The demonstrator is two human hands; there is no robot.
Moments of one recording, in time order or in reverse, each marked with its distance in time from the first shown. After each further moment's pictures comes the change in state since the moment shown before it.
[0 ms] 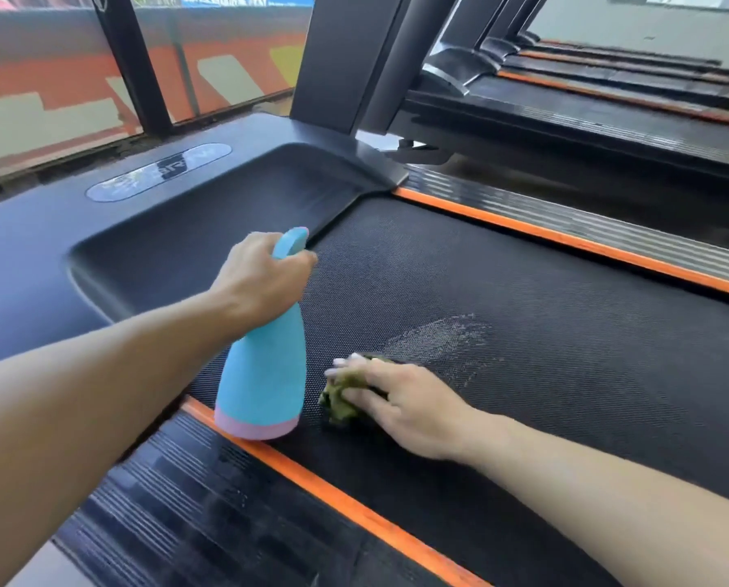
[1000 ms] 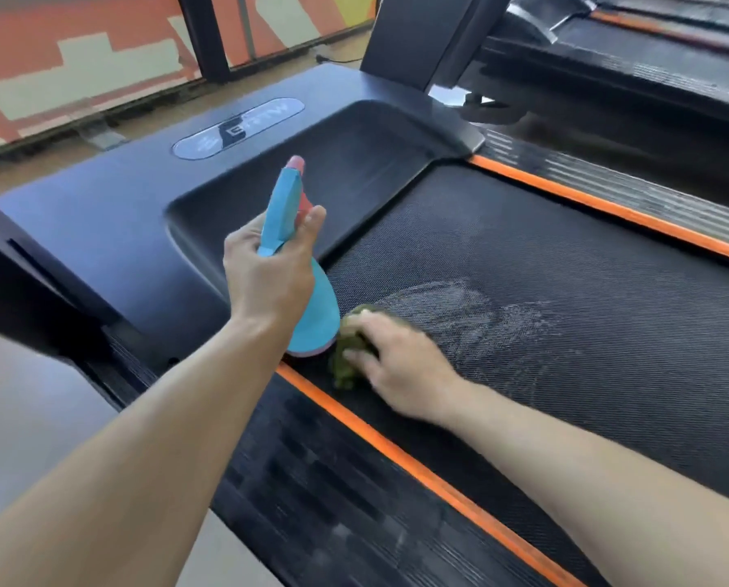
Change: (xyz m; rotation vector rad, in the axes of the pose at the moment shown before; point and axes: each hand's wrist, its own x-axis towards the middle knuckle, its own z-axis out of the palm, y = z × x) left_hand -0.031 -0.045 -0.037 -0.662 0.384 -0.060; right_hand 0.067 -0.044 0.052 -0.075 0.121 -0.007
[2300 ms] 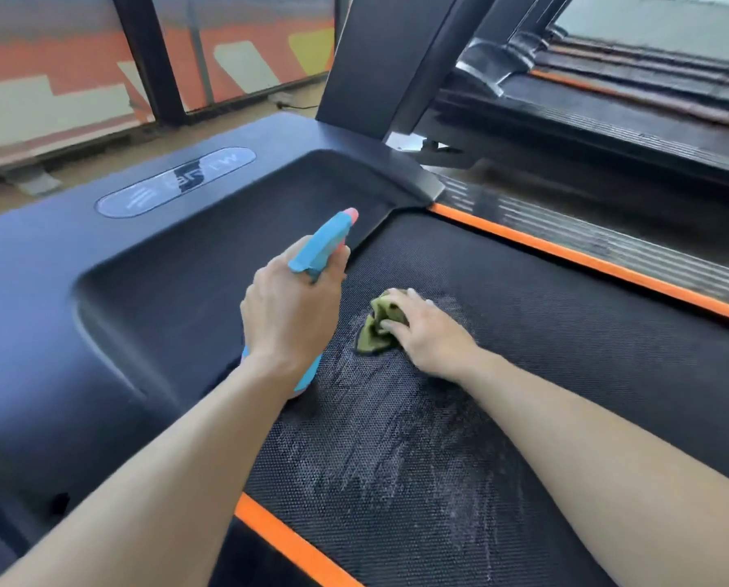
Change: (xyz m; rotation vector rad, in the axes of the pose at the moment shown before) left_hand 0.049 -0.020 0.083 0.468 -0.120 0.123; right_hand 0.097 0.130 -0.058 -0.119 -0.004 0.215
